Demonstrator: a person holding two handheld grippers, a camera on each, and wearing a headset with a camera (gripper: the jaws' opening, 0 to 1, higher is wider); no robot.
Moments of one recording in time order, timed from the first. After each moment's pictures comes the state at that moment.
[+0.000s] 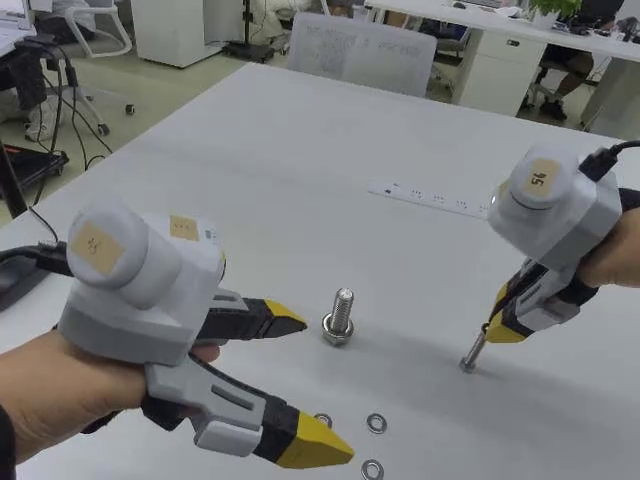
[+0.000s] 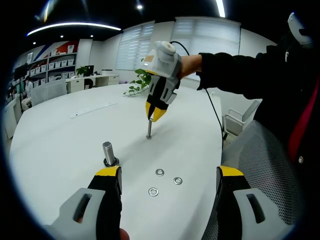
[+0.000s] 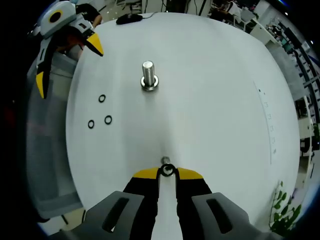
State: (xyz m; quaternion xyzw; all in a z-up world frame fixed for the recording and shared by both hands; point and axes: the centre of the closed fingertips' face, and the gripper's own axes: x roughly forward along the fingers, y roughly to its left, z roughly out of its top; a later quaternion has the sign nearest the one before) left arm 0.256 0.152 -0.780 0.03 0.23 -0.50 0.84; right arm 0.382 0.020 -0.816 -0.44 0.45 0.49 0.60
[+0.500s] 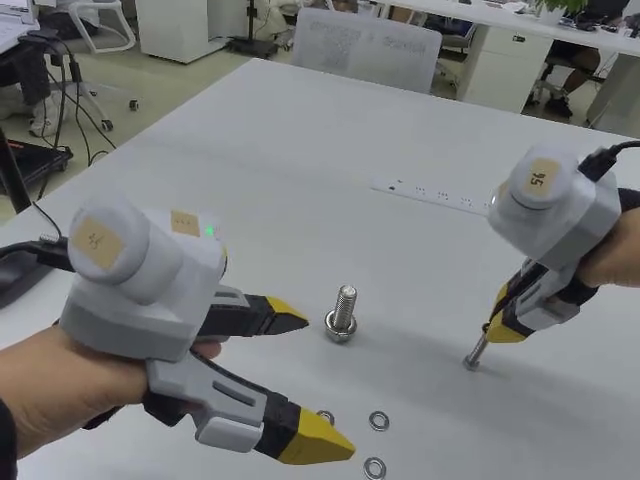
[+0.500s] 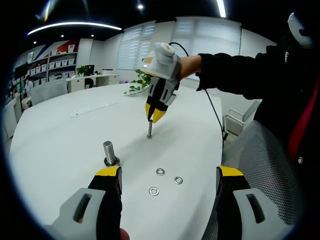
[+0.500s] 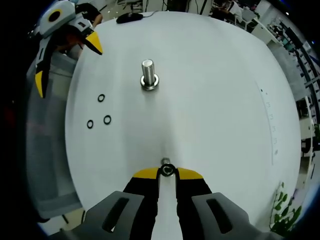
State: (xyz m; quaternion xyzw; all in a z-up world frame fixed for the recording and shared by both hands) left arm 0.259 0.152 -0.781 0.03 0.24 -0.49 0.84; right arm 0.385 0.019 -0.821 -0.44 0.46 0.49 0.59
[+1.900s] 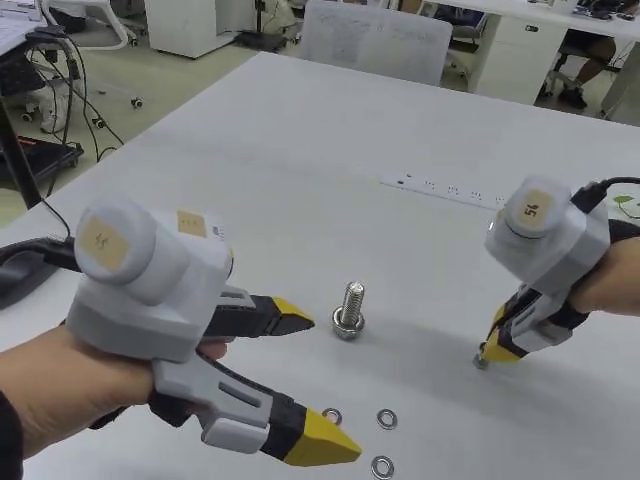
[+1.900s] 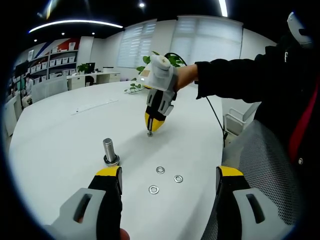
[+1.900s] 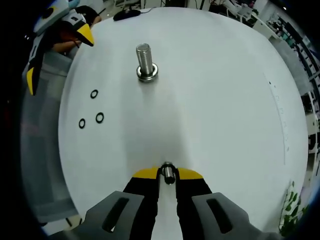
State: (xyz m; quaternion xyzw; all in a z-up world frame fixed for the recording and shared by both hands) left arm 0.258 0.152 -0.785 0.02 0.24 -0.49 0.84; right arm 0.384 0.020 -0.858 -0.42 0.47 0.50 0.59
